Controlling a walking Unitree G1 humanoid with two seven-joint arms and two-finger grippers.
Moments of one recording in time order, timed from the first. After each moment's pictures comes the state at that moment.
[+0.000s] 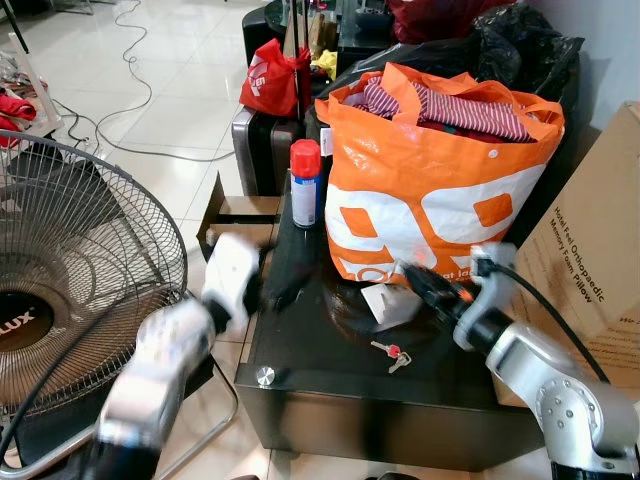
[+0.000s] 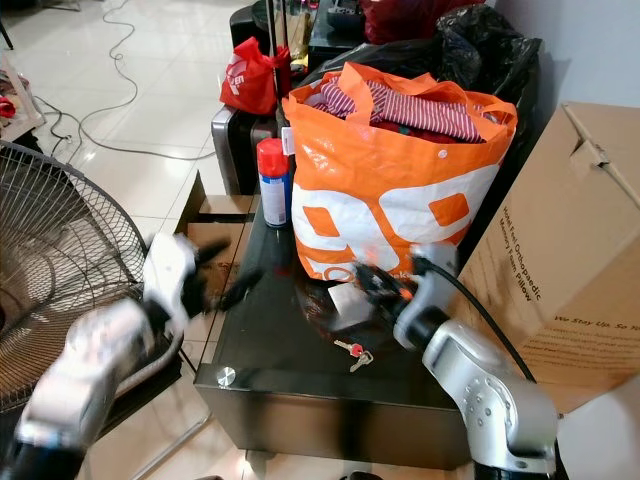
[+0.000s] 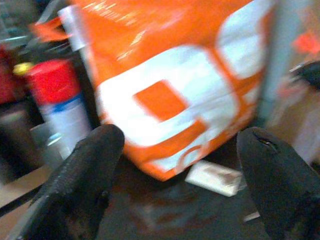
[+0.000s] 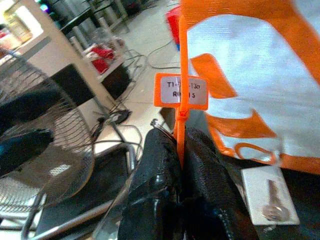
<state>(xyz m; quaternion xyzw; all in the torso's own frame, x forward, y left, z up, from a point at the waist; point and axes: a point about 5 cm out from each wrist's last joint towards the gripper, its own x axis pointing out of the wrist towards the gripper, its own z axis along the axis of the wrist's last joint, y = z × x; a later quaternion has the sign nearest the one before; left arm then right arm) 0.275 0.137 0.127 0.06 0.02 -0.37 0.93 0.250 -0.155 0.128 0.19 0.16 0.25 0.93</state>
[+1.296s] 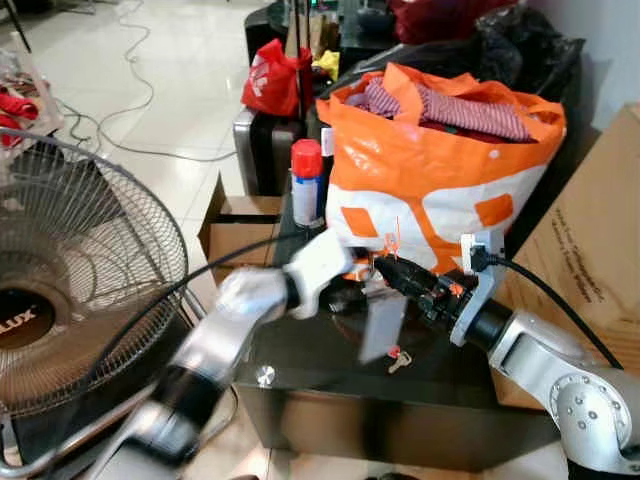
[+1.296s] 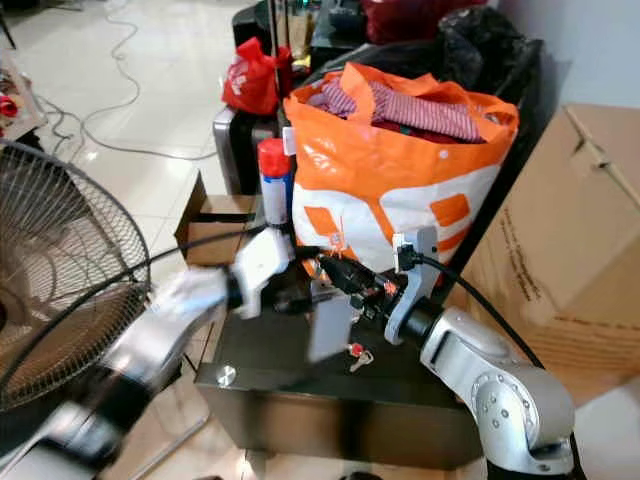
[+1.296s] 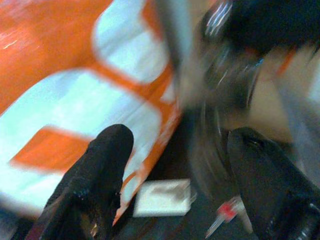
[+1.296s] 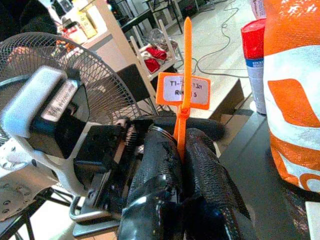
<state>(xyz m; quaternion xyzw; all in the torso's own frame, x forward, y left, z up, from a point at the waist) 0.298 0.078 0.116 0.16 0.01 -0.51 0.84 0.240 -0.141 0.156 0.19 0.14 0.36 0.90</state>
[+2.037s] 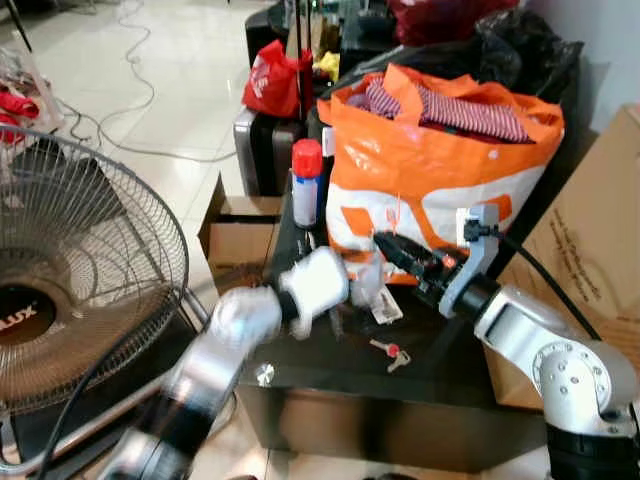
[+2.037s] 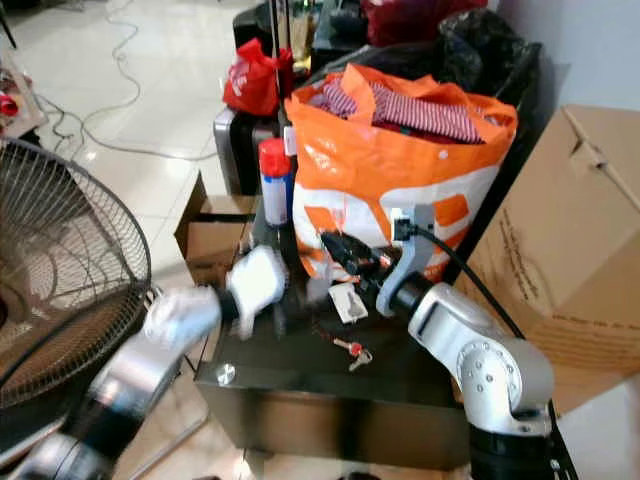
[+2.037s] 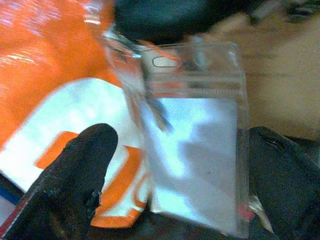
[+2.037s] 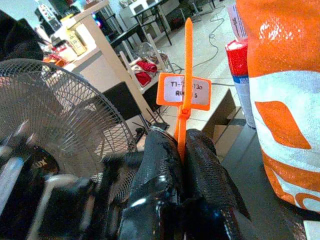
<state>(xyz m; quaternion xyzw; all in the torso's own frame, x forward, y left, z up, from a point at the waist) 0.291 0.065 0.121 0.19 -0.03 -0.49 0.85 0.266 -0.135 0.163 0.22 0.13 0.33 0.91</state>
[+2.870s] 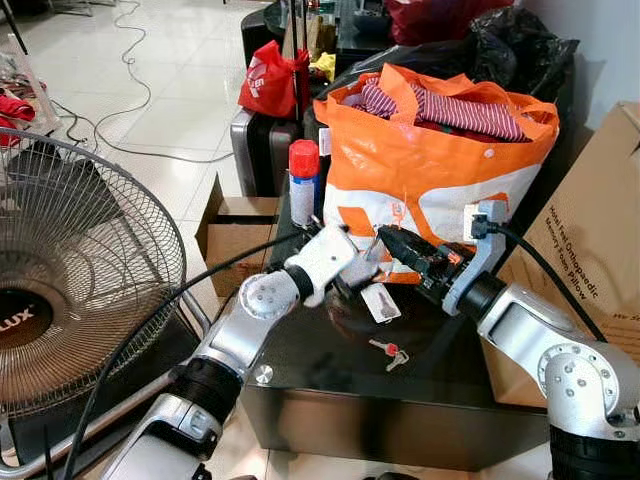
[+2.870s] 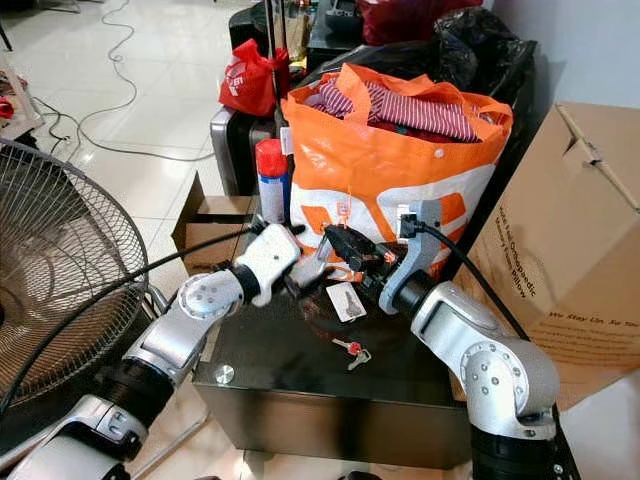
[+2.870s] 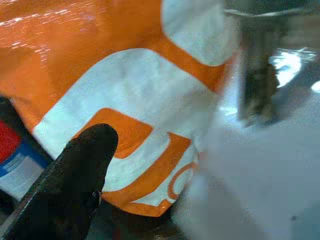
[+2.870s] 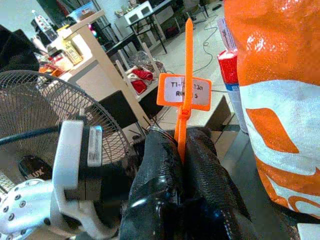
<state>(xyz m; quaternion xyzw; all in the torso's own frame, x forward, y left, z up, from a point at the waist) 0.319 0.059 0.109 0.18 0.01 -0.39 0.90 0.263 -0.138 0.166 0.22 0.12 0.32 0.91</state>
